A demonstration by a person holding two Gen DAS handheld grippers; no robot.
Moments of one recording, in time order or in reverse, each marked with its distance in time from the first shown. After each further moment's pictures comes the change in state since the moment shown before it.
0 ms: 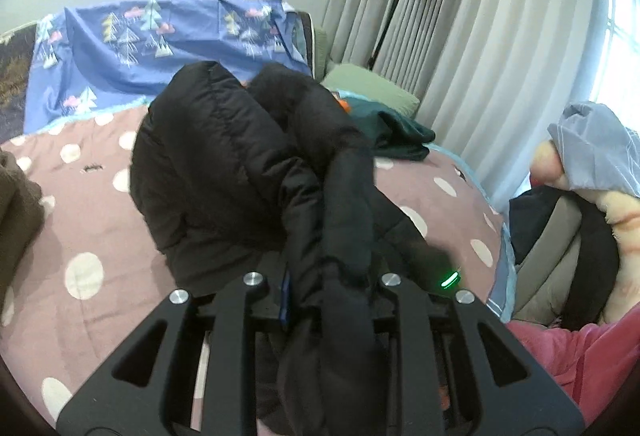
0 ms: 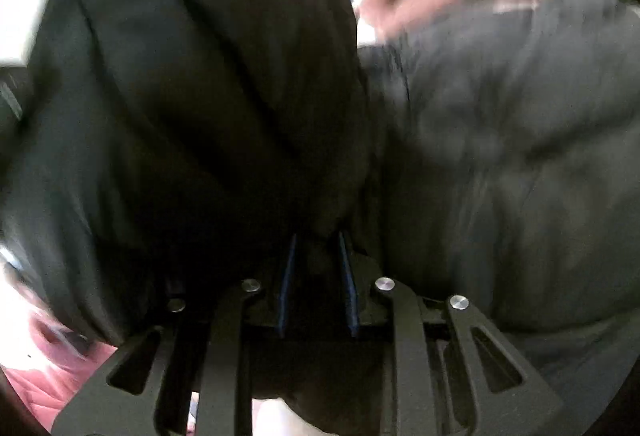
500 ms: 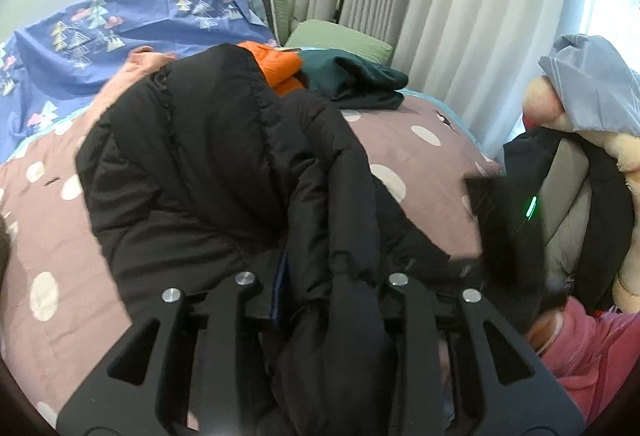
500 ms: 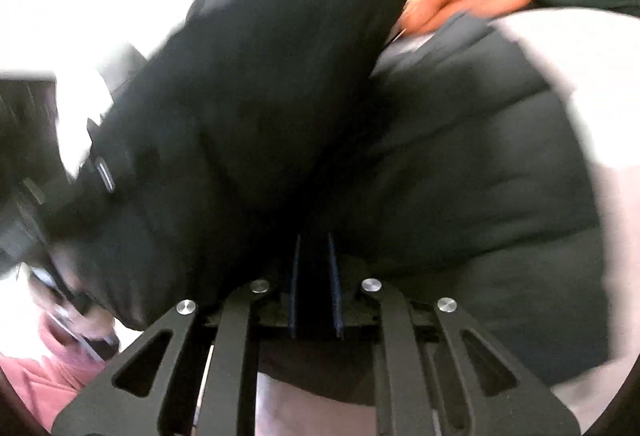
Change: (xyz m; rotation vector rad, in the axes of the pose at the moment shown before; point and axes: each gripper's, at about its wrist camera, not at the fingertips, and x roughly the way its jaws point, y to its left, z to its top) left arm 0.073 -0.069 -0.004 0.137 0.128 -0.043; right arm -0.144 -0.047 -0.008 0.092 -0.266 -0.105
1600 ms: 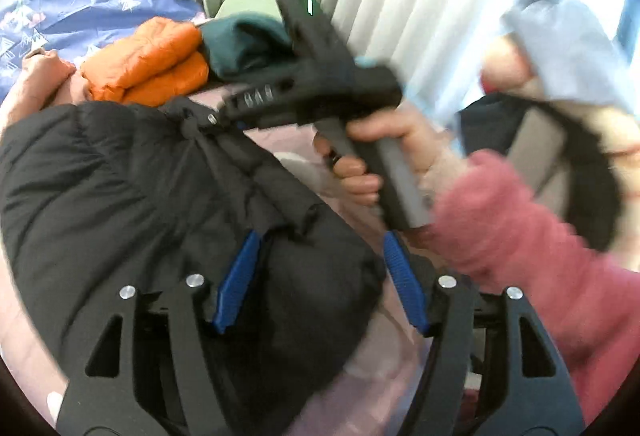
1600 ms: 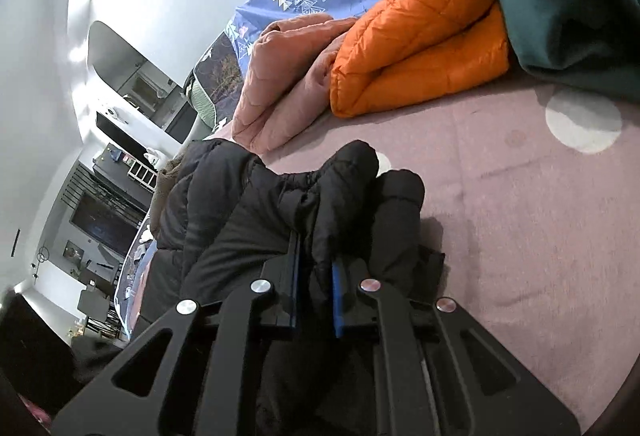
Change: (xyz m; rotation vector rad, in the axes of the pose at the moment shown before) left arm 0.062 -0.061 0.023 0.072 0.088 -0.190; right arm 0.047 -0.097 0.165 -0.070 0.172 0.073
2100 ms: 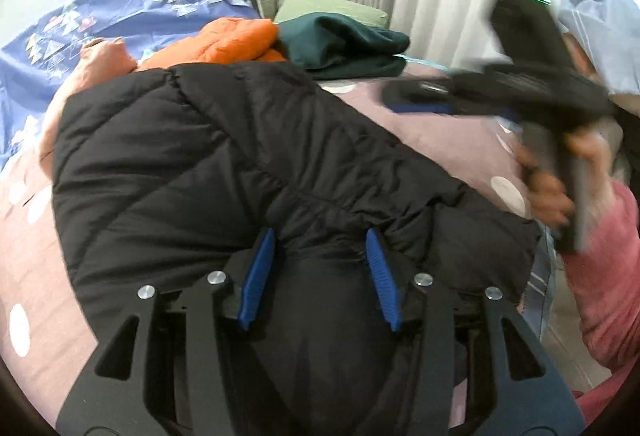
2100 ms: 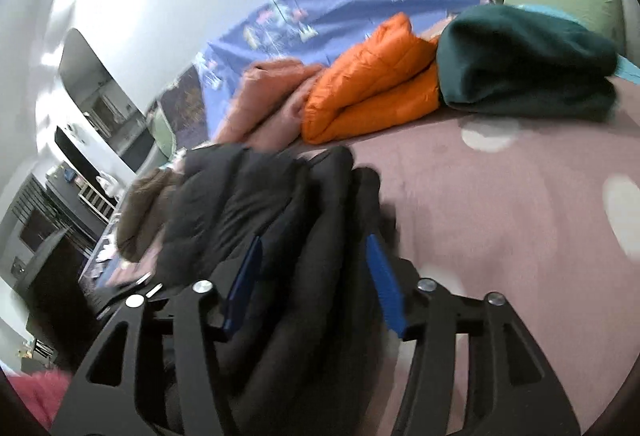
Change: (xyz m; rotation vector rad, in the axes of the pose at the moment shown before) left arm 0.030 0.036 -0.017 0.007 -0.006 0.232; right arm -0.092 0.047 -0.084 -0.030 -0.199 -0.197
